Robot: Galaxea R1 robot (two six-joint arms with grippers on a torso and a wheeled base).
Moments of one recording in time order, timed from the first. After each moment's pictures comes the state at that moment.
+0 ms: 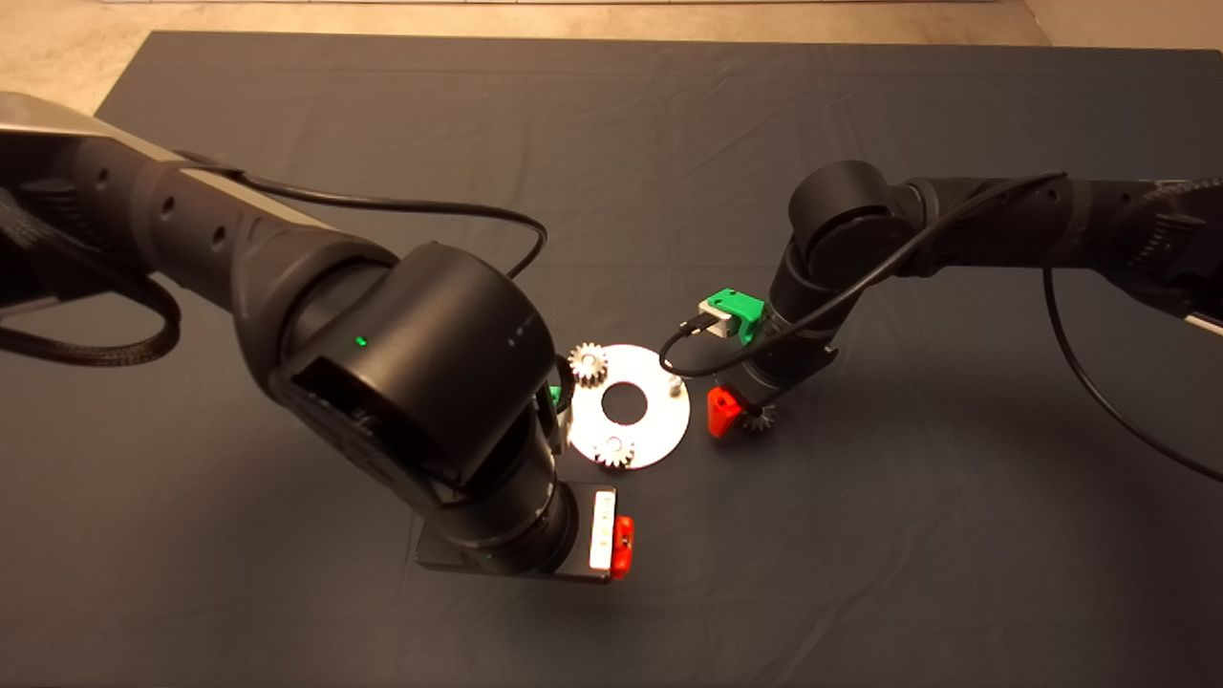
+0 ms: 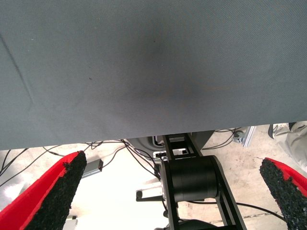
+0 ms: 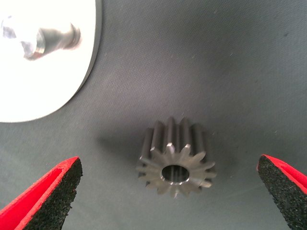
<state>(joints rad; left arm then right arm) -0.49 2.71 -0.57 0.13 1.53 -2.06 0.31 2.68 -1.19 -0.19 -1.53 0.96</state>
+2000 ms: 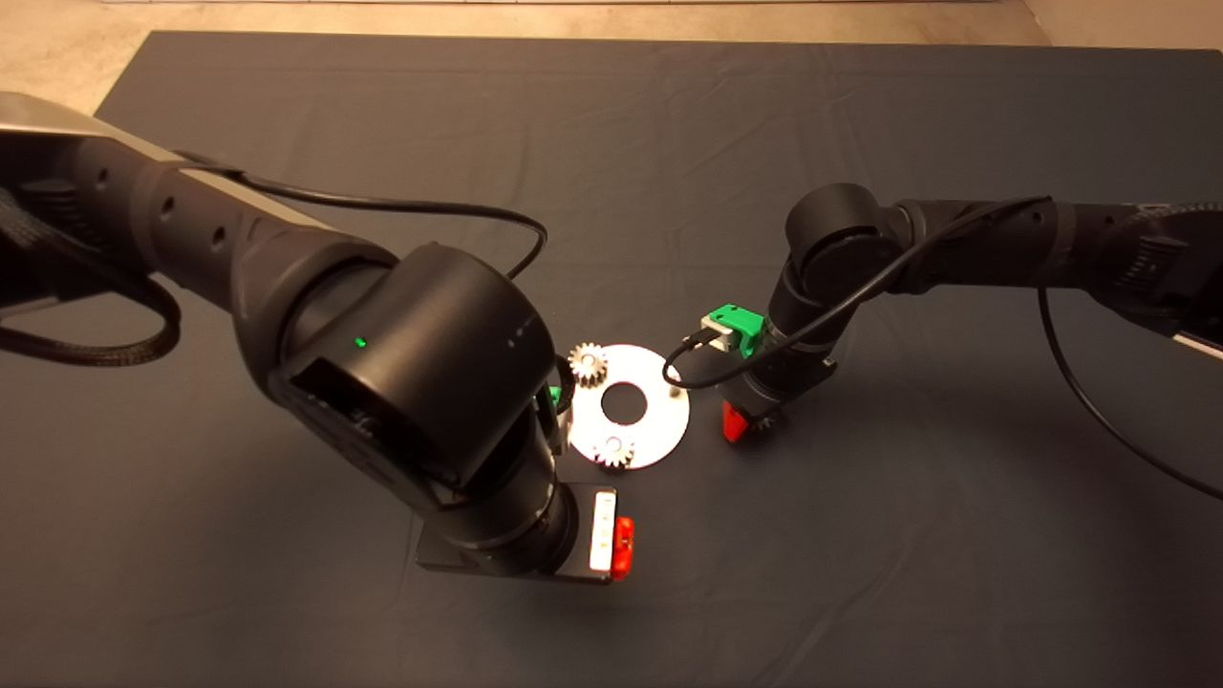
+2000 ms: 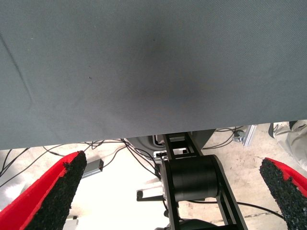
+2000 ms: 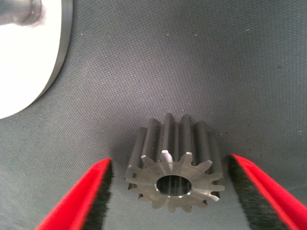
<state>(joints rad) -0.49 2.71 -0.57 0.13 1.53 -2.06 0.27 2.67 -1.21 -0.20 -1.53 0.95</state>
